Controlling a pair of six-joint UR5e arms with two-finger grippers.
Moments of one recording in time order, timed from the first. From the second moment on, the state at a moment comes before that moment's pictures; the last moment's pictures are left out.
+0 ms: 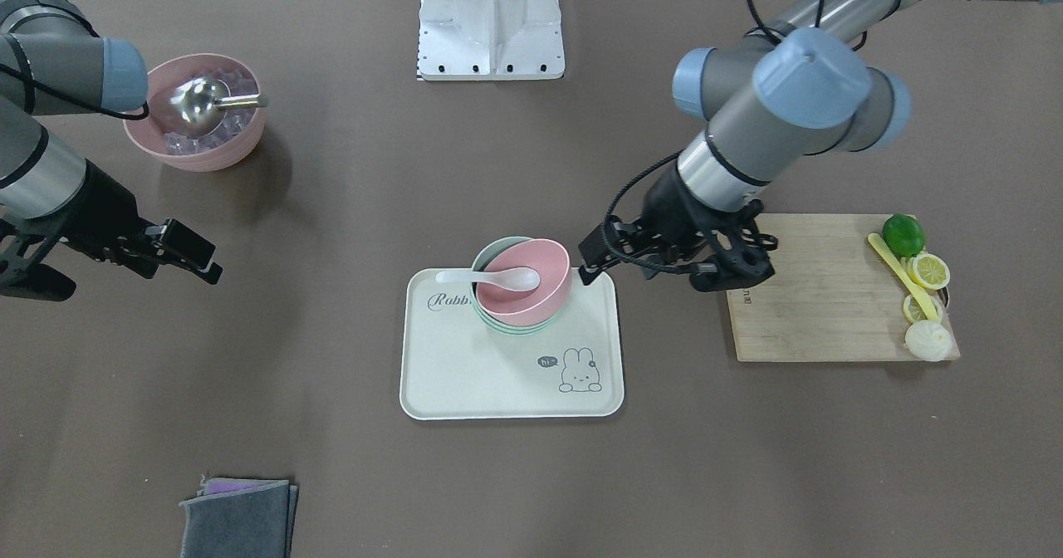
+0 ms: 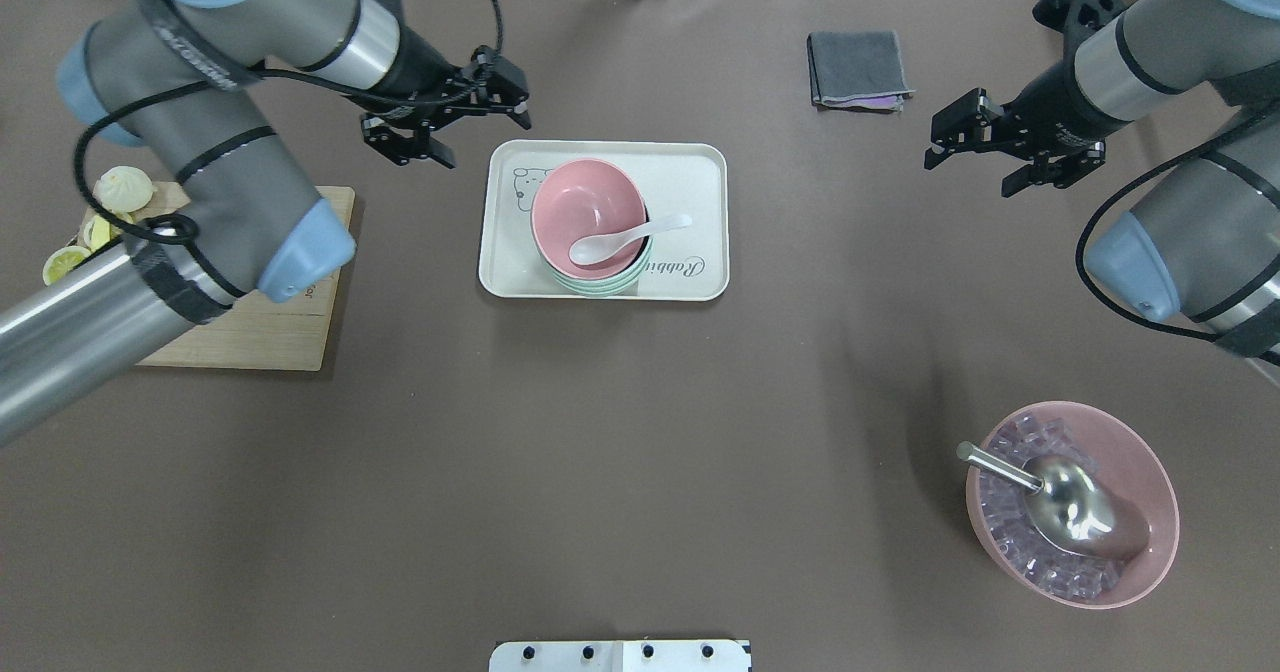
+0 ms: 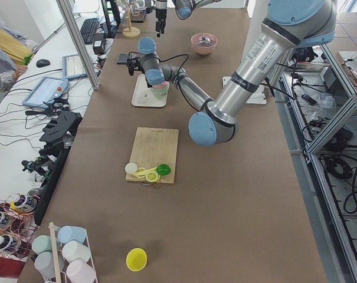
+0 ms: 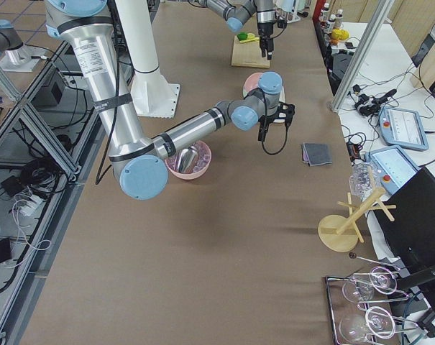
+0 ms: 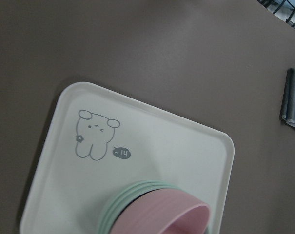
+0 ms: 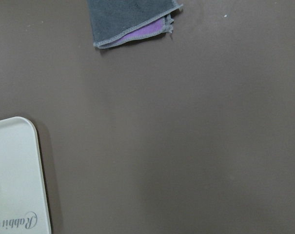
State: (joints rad) left arm -0.91 -2.17 -1.57 -2.06 -2.25 -1.36; right arm 1.05 -1.26 1.72 -1.27 2.31 1.08
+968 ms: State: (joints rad) left arm -1.34 -1.58 -1.65 -1.83 -2.25 -0.07; right arm 1.39 -1.49 1.51 -1.28 2.35 0.17
